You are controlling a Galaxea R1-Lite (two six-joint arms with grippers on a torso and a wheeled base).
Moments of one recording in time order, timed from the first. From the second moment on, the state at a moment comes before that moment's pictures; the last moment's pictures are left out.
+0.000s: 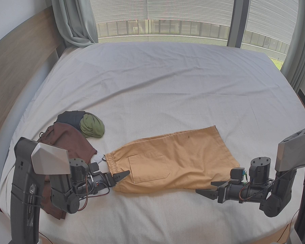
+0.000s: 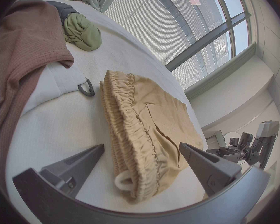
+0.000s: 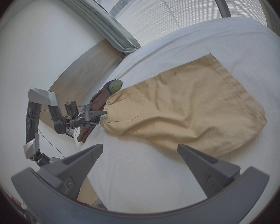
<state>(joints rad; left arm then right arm) -0.23 2.59 -0.65 -1.55 -0.46 -0.52 0.36 2.24 -0.23 -1.50 0.45 0.28</state>
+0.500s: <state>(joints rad) -0.25 2.62 -0.71 -1.55 -0.41 -0.60 0.34 2.27 -0.25 -1.54 0.49 0.34</state>
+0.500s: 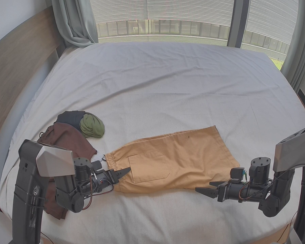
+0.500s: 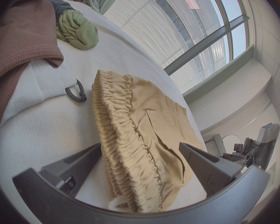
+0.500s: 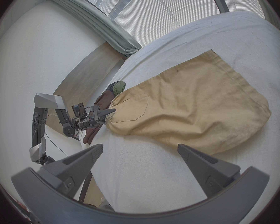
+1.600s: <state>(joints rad) -0.14 2.35 -0.41 -1.55 -0.60 -0.60 0.26 2.35 -0.39 -1.54 0.50 0.40</state>
